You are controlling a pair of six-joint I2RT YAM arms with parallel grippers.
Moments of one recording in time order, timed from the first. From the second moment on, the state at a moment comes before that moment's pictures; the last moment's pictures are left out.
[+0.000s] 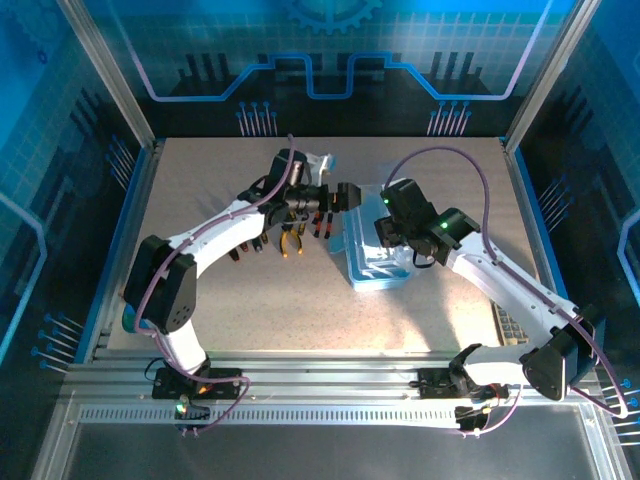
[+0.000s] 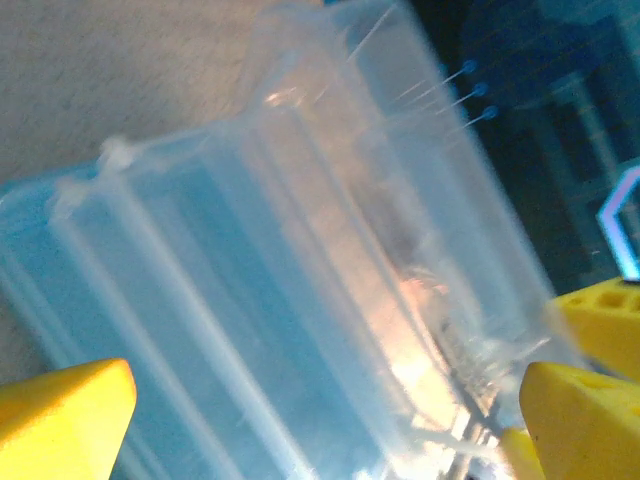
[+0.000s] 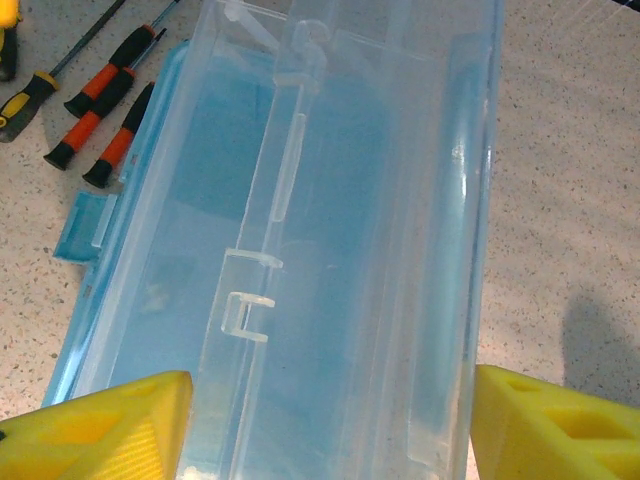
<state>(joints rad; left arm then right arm) -0.49 1.75 1.31 -0.11 0.54 -0.59 0.61 1.29 1.22 -0.87 0.39 0.18</state>
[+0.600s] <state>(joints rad) -0.49 1.84 1.22 -0.28 0.41 -0.53 0.59 1.29 1.24 -0.89 0.36 0.17</state>
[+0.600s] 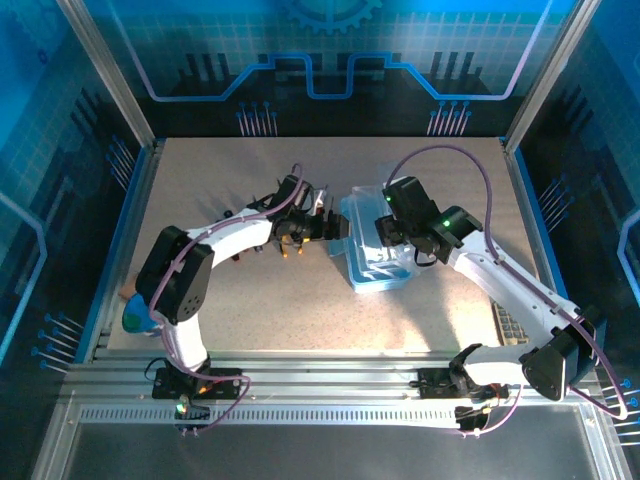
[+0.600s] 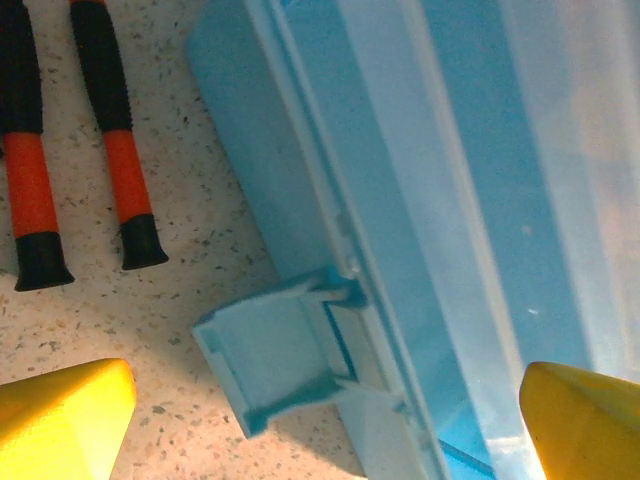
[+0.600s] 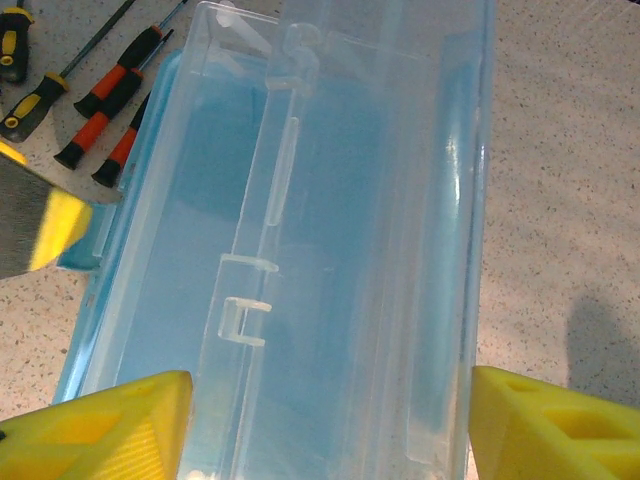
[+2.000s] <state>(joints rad) -0.50 1.96 1.31 -0.34 0.37 -0.52 0.56 1.27 1.24 -0.85 0.24 0.11</state>
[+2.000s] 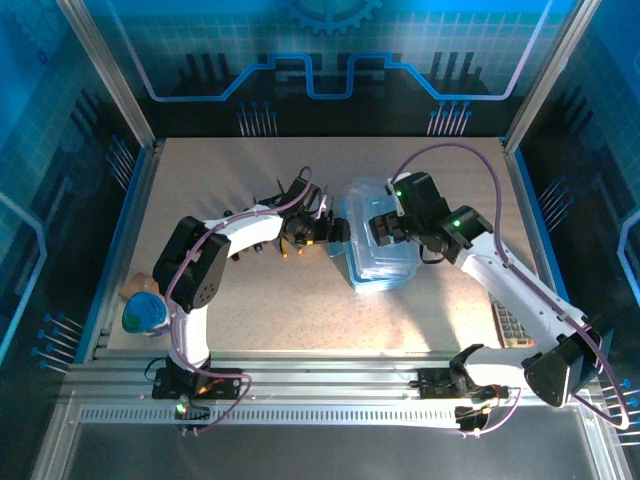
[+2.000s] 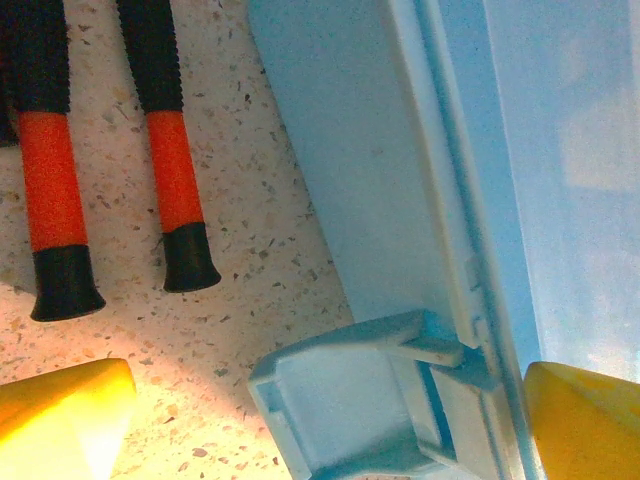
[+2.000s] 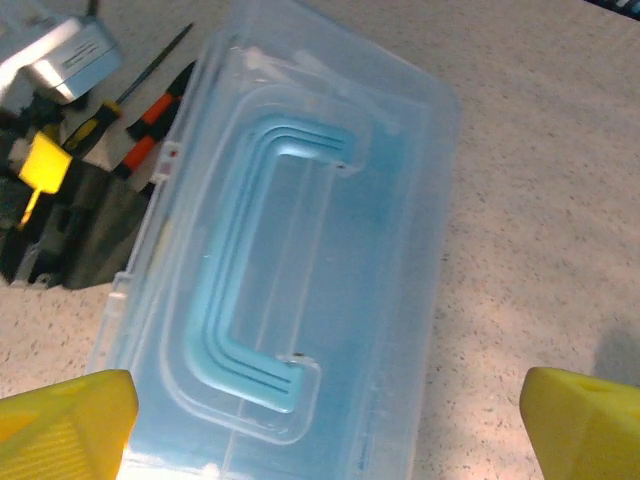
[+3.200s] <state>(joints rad) -0.51 1.98 1.34 -0.34 0.38 -0.51 0.42 1.39 1.26 -0.79 0.13 0.11</state>
